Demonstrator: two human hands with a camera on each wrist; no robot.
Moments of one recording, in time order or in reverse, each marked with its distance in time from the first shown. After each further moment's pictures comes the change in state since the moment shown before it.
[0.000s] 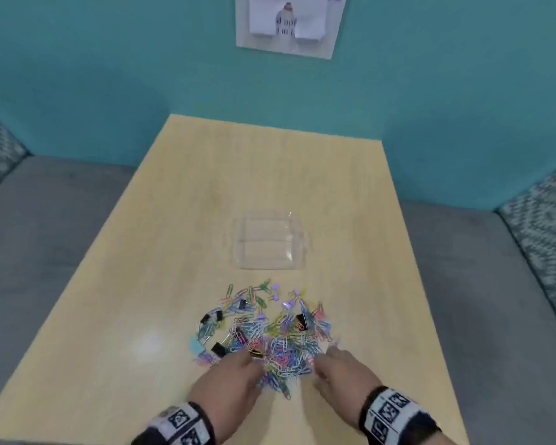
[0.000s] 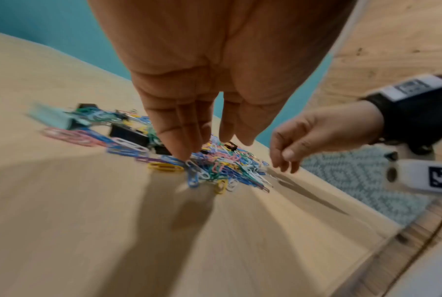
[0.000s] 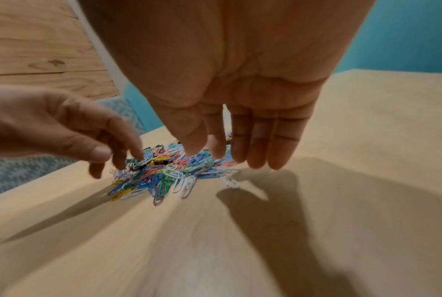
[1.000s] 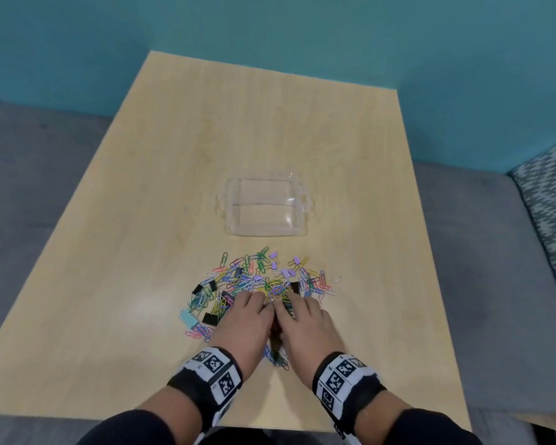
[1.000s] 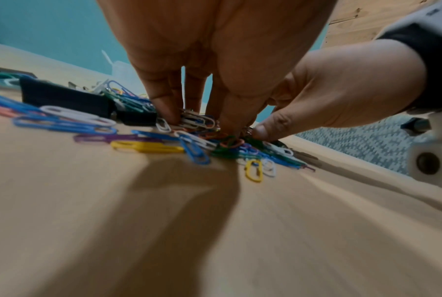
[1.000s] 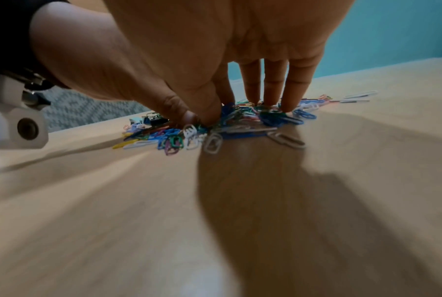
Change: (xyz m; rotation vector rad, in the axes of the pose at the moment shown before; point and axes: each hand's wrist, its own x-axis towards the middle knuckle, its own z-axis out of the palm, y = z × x) left_hand 0.063 -0.009 0.031 0.232 0.062 0.028; right_hand 0.049 -0.038 0.029 -0.186 0.320 -0.089
